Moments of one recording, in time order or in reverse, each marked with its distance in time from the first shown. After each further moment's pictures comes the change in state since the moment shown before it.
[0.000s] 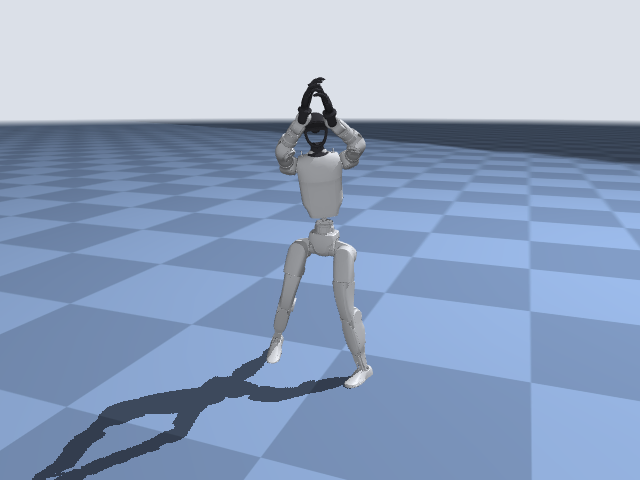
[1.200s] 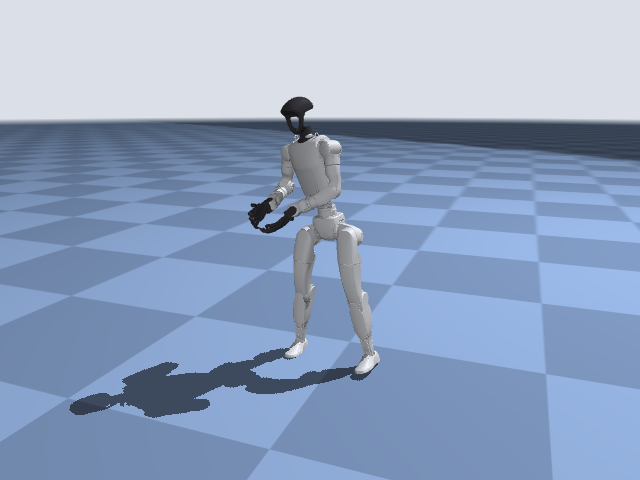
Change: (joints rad) left arm 1.658 -0.529 0.069 -0.332 -0.648 0.060 -0.119; right arm 1.890 -0.001 -0.245 -0.827 0.068 0.161 0.054; waist -0.671 -0.054 0.143; left_leg 0.003 -0.032 0.395 -0.065 0.019 0.128; right_leg -0.002 -0.055 -0.155 -0.362 -0.190 -0.075
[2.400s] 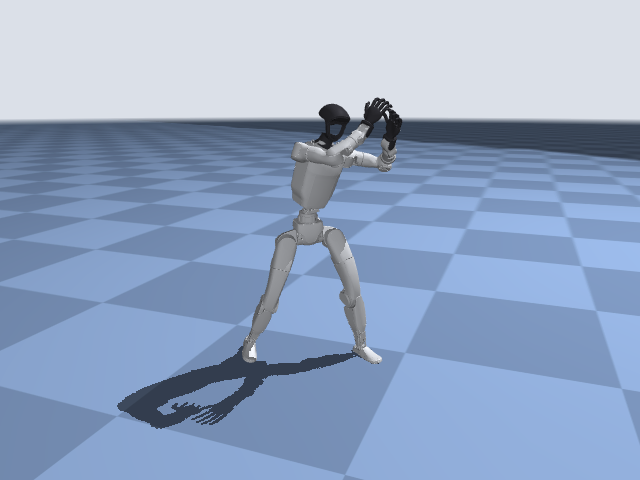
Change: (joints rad) left arm -0.913 1.272 0.312 -0.609 0.613 -0.350 0.164; right arm -1.709 0.336 0.135 0.150 -0.157 -0.090 -0.187; waist 0.581 -0.241 0.058; left_leg -0.225 0.252 0.115 0.104 0.092 -0.227; right_leg -0.061 -0.130 -0.248 0.543 -0.210 -0.113
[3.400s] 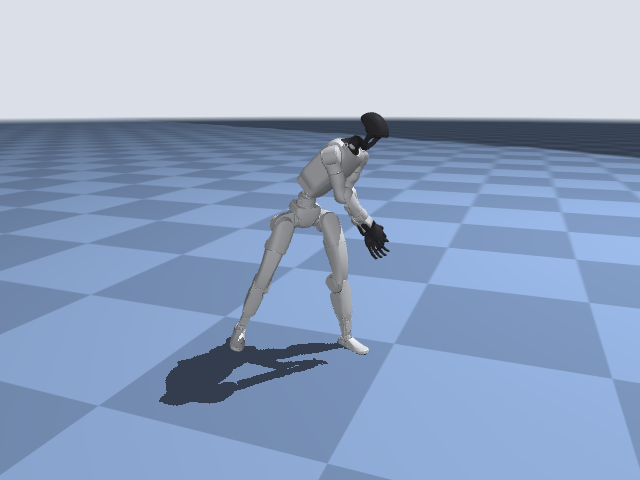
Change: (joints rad) left arm 0.721 -1.273 0.268 0.813 -0.047 0.022 0.214; right arm 0.722 0.320 0.384 0.914 -0.497 0.157 0.380; waist 0.163 -0.012 0.347; left_leg -0.195 -0.110 -0.072 -0.188 0.143 0.136; right_leg -0.004 -0.009 -0.304 -0.244 0.265 0.021
